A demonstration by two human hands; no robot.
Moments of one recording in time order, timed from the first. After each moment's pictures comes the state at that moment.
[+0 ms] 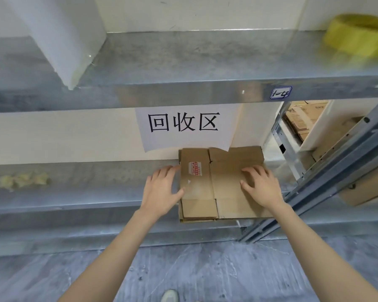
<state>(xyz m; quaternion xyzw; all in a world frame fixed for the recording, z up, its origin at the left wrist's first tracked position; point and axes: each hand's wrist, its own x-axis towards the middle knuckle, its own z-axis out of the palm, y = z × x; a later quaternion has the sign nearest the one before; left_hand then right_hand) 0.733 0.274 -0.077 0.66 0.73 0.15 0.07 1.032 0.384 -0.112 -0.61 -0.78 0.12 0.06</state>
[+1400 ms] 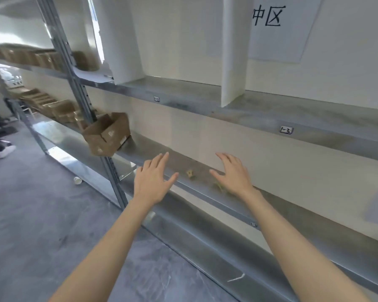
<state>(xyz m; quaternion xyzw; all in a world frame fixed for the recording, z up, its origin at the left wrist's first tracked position) 0.264 -0.085 0.047 0.35 0.92 0.13 -0.14 0.392 0.132 0.042 -0.24 -0.94 0.17 0.17</state>
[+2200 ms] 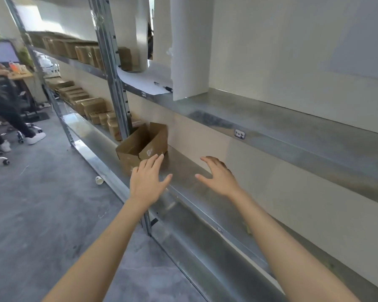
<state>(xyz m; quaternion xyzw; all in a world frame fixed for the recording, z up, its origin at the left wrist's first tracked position) -0.045 -0.133 0.028 0.26 0.94 0.16 -0.15 0.040 0.090 0.032 -0.09 -0.96 0.24 0.11</state>
